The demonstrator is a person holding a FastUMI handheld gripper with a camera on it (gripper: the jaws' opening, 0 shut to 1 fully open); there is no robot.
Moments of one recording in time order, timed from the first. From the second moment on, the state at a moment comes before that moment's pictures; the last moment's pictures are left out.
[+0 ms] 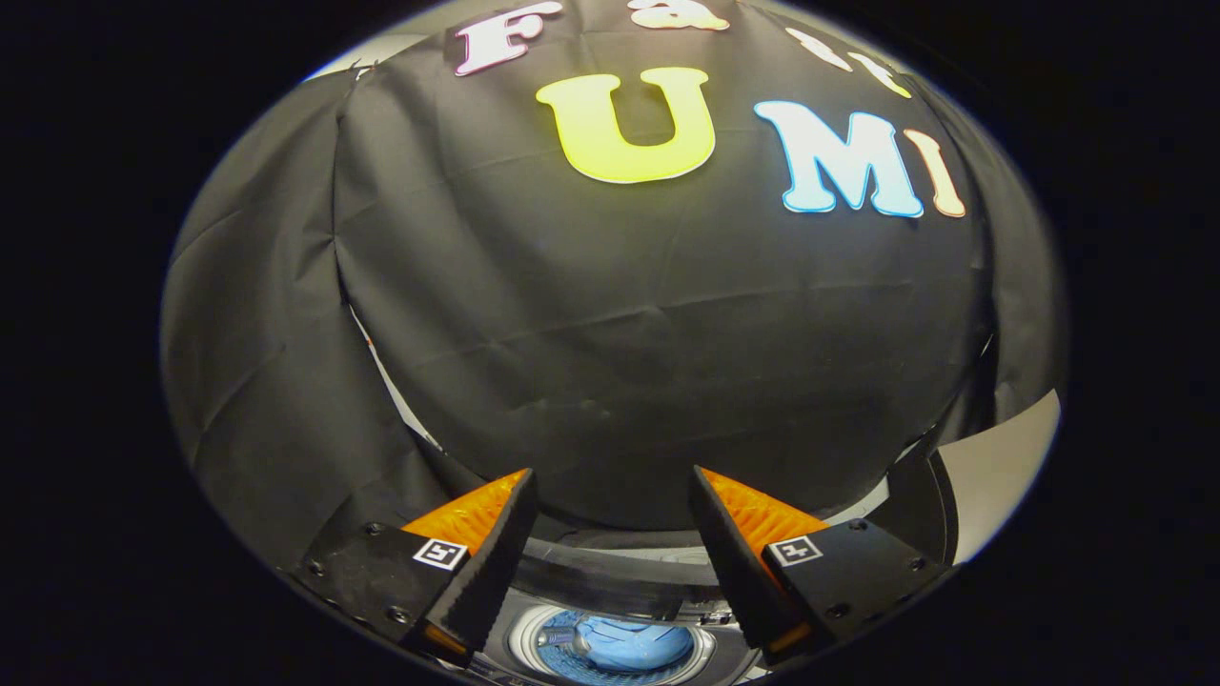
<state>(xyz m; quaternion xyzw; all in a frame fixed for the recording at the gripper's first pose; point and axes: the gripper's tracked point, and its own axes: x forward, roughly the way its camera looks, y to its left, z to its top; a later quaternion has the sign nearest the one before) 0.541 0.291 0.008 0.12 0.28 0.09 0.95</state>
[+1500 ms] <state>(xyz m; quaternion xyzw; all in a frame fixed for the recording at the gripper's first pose) 0.532 0.308 -0.044 0.12 0.37 0.10 0.92</state>
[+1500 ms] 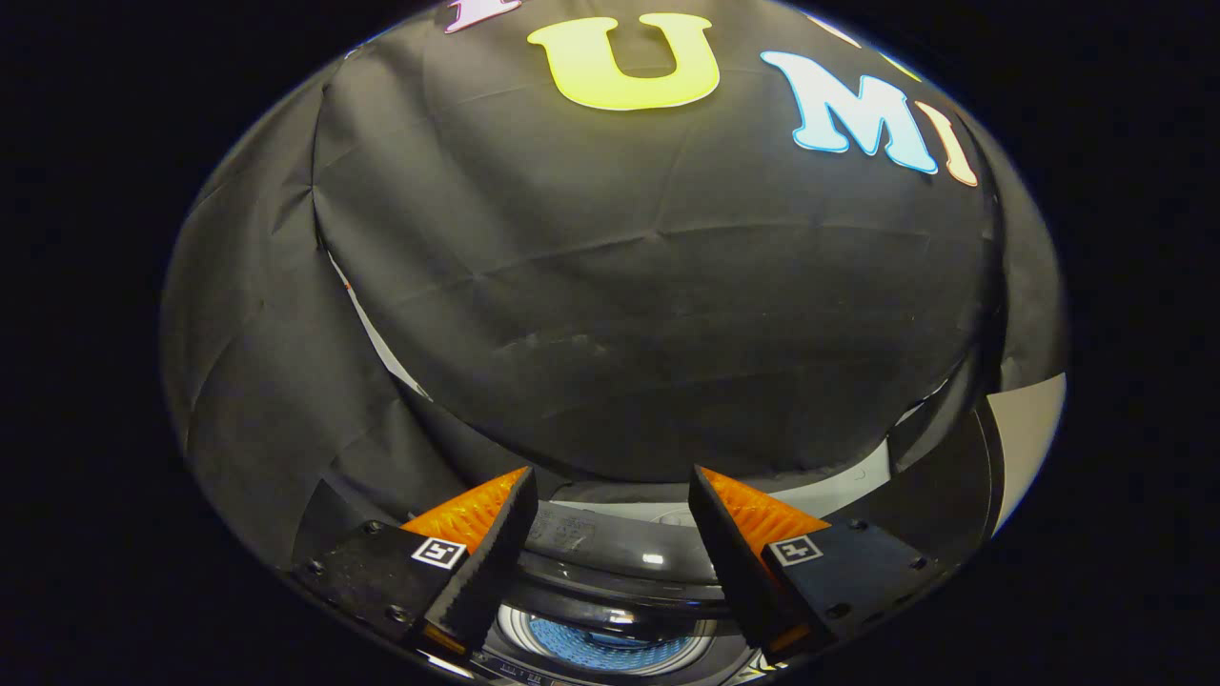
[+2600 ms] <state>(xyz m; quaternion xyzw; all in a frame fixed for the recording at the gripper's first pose) 0.476 0.319 -0.041 0.10 0.31 0.10 0.94</state>
